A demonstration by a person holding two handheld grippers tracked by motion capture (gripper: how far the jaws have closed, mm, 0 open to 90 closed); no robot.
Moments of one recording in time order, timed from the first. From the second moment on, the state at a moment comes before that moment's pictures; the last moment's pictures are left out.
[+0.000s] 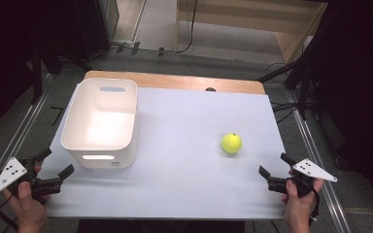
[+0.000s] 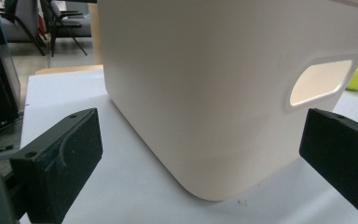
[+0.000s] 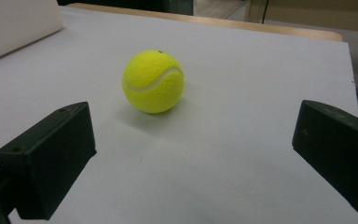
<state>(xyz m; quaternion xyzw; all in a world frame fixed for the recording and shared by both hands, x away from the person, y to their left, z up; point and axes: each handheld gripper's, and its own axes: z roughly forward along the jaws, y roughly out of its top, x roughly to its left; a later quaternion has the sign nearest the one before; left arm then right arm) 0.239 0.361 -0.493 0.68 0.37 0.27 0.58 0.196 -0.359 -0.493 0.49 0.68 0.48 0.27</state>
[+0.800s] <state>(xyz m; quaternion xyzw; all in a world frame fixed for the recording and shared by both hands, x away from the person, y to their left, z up) 0.239 0.360 -0.493 0.68 0.37 0.27 0.57 0.231 -0.336 -0.469 0.46 0.74 0.43 0.23</state>
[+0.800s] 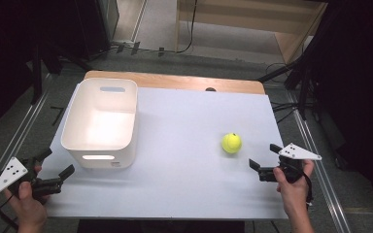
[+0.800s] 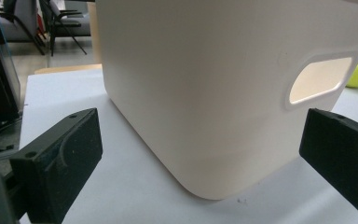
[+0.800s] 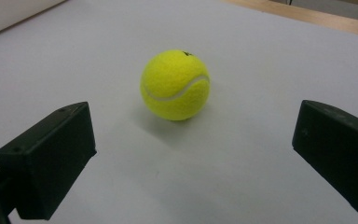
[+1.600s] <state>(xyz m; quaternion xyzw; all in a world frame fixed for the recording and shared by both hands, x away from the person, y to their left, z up) 0.239 0.360 -0.493 0.68 0.37 0.27 0.57 0.267 -0.311 -0.457 0.43 0.81 0.36 0.18</state>
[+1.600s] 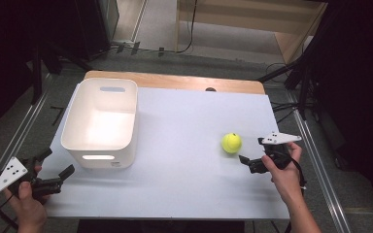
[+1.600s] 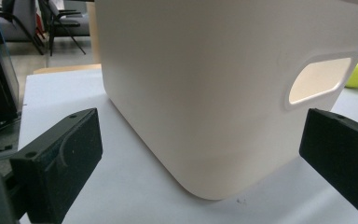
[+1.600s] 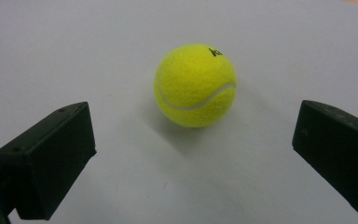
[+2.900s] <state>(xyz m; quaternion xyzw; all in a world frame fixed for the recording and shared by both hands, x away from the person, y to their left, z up) 0.240 0.360 -0.494 0.68 0.37 0.26 0.57 0.316 -0.287 -0.446 0.40 0.86 0.28 0.12</state>
